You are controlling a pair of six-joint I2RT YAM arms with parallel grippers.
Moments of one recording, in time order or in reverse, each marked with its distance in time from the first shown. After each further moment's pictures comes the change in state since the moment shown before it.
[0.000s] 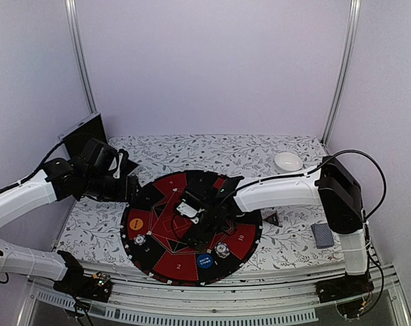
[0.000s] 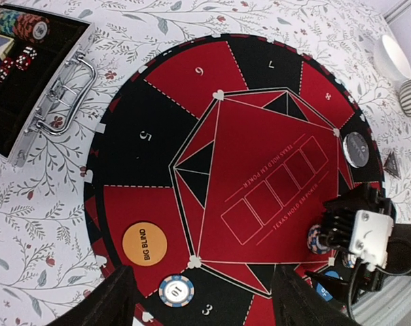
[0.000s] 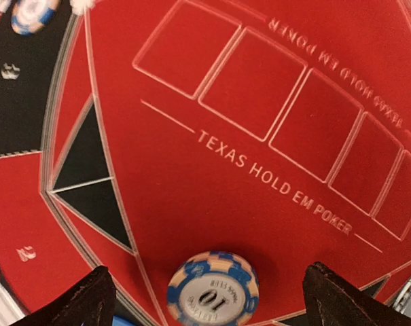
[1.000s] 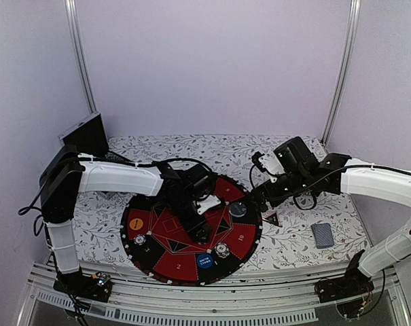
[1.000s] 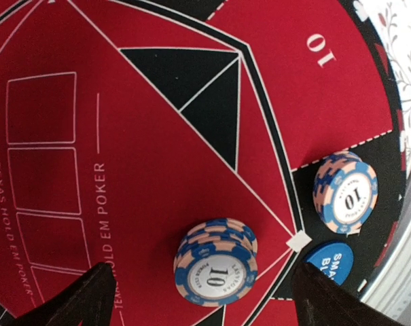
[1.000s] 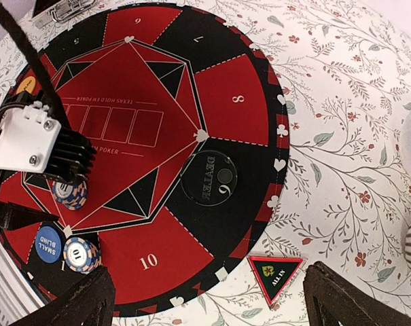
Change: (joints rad) left arm -0.343 0.853 0.448 -0.002 0.261 0.560; right arm -0.336 -0.784 -0.573 0.105 0.020 0.041
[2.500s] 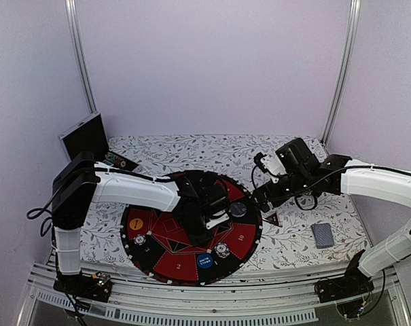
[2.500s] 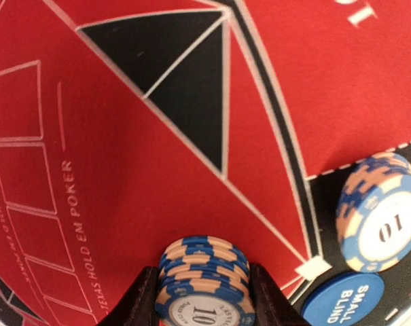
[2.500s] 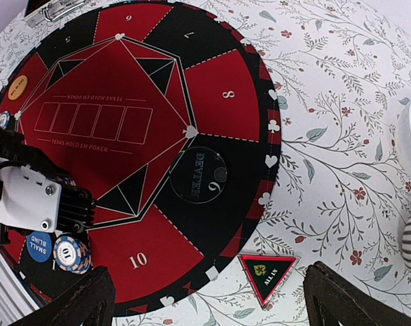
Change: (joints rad) left arm -0.129 0.097 0.059 -0.069 -0.261 -0.039; right arm -0.026 -0.004 -0.024 0.016 -0.001 -0.021
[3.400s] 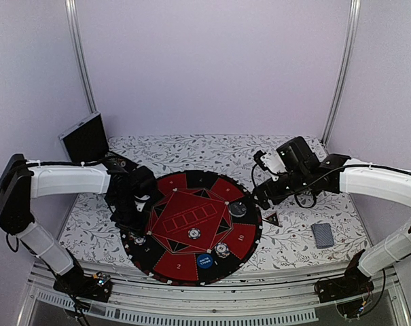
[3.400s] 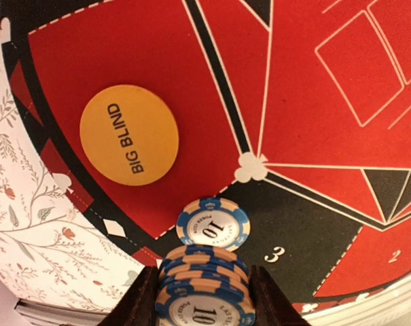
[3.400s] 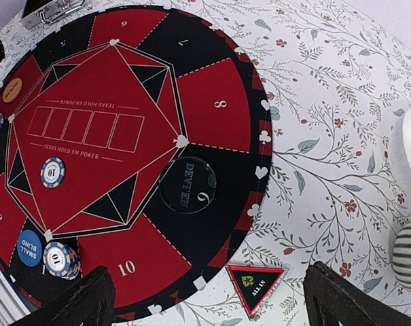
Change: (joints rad) left arm 0.384 -0.474 -0.435 -0.225 0.062 -0.457; right arm -0.025 0.014 -0.002 0.035 -0.004 -0.048
